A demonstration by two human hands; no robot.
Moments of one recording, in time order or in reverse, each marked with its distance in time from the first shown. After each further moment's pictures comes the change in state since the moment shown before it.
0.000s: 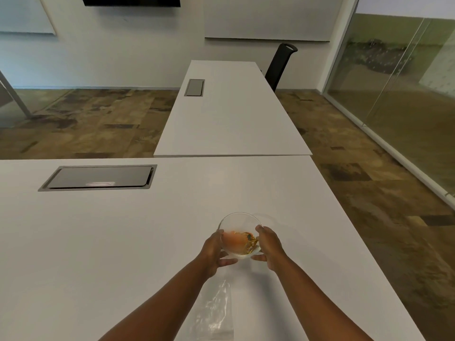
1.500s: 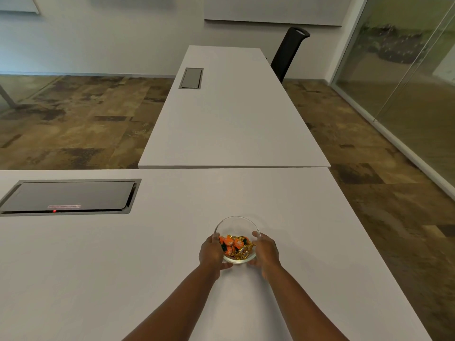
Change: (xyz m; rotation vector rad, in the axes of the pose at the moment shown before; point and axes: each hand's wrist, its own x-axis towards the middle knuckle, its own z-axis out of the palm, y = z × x) left_hand 0.143 0.066 0.015 0.054 0.366 -0.002; right_hand 0.151 -0.048 0.043 -0.064 0.098 -0.038
